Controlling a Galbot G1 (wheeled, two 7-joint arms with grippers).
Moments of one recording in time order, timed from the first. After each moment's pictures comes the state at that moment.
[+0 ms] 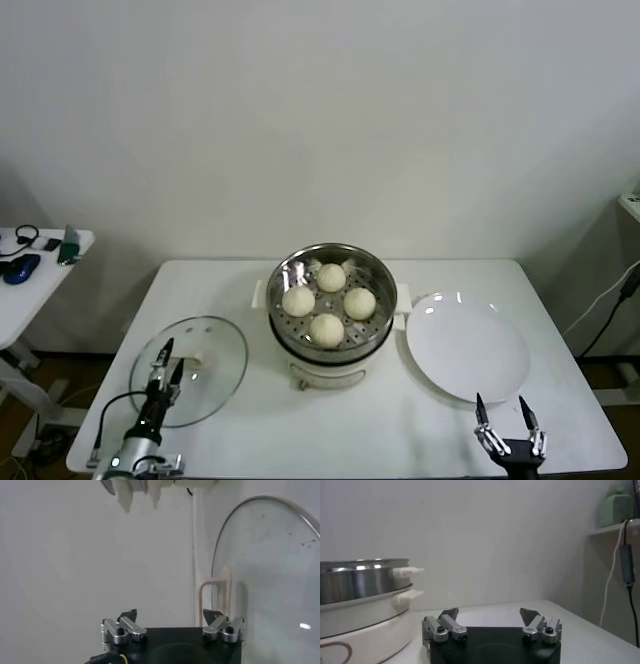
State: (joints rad) left arm 1.43 -1.29 -0.66 -1.50 1.36 -0.15 -0.41; right arm -1.79 1.29 0.63 1.76 0.42 0.50 -0.04
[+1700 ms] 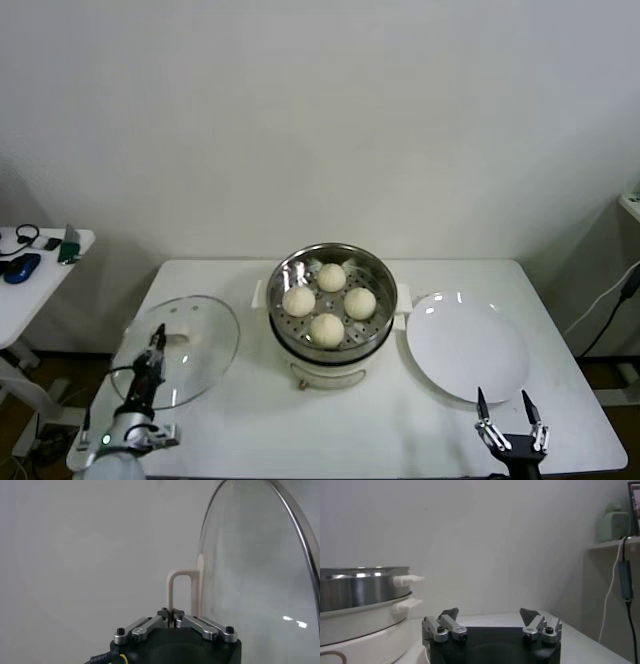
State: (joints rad) left arm 1.46 -1.21 -0.62 -1.72 1.16 0.06 -0.23; right arm -1.78 1.31 0.64 1.78 0.36 0.51 -0.02
